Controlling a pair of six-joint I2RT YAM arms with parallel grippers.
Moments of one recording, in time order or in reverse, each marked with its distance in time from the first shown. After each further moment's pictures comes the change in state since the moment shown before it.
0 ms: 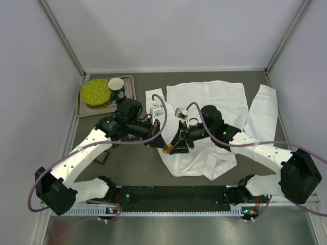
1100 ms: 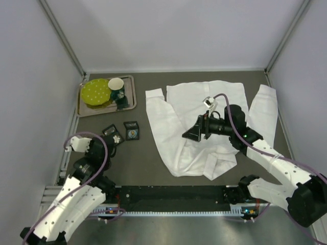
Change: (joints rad) left arm 0.103 -0.720 -0.467 -0.126 -1.727 -1.239; right arm -0.241 -0.240 -0.105 -0.117 0.339 0.197
